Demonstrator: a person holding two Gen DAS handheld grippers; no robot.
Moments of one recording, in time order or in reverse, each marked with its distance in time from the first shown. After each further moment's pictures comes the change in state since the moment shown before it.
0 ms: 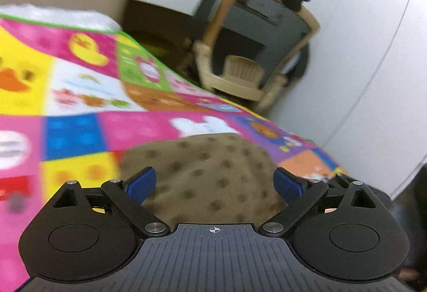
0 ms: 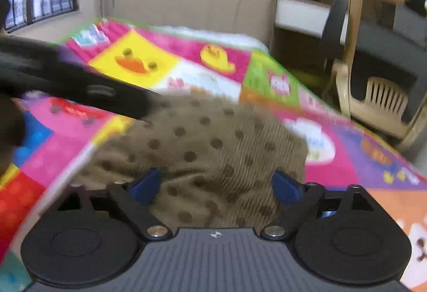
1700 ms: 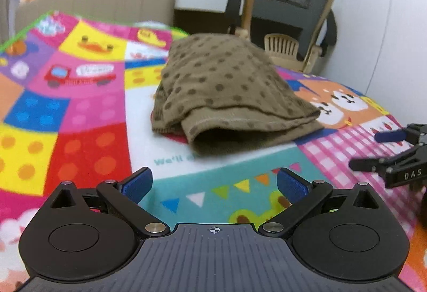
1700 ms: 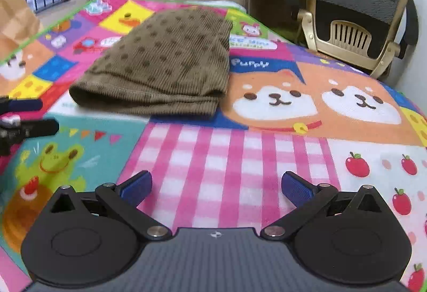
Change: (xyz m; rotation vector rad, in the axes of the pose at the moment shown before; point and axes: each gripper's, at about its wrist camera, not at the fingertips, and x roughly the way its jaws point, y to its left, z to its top) left arm -0.115 -0.092 -0.194 0.117 -0.071 0.322; right arm -0.143 -0.031 -0.147 0.100 0.090 -0.005
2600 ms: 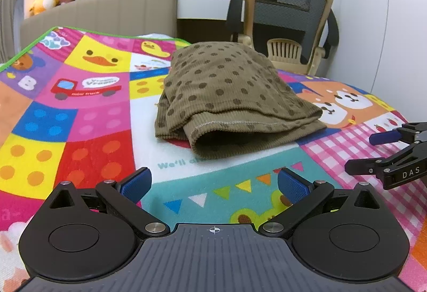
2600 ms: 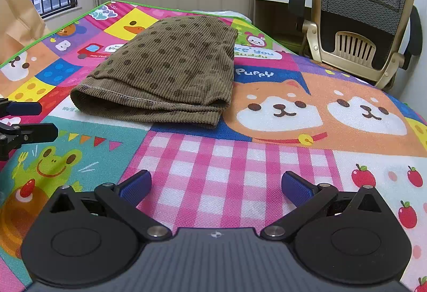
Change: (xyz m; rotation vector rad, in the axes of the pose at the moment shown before) left arm -0.003 -0.005 -0.005 0.019 -0.017 0.035; right arm 0.007 0.004 -0.001 -0.037 -0.032 0.007
